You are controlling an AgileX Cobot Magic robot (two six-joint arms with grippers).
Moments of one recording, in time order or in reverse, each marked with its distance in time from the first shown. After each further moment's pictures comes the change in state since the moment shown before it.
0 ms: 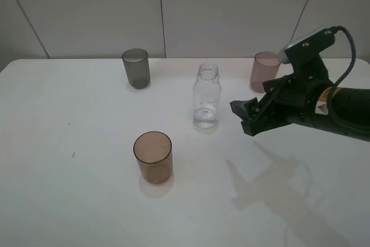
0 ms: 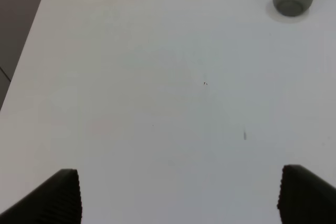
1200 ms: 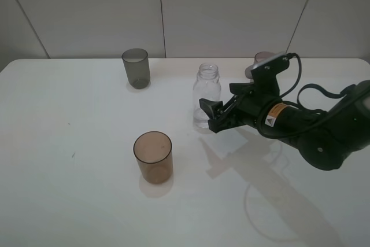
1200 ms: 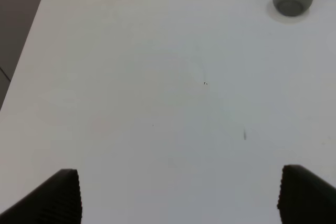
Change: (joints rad) left arm 0.000 0.000 0.000 0.000 0.000 0.000; right arm 0.000 0.529 -0.094 -0.055 -0.639 0.082
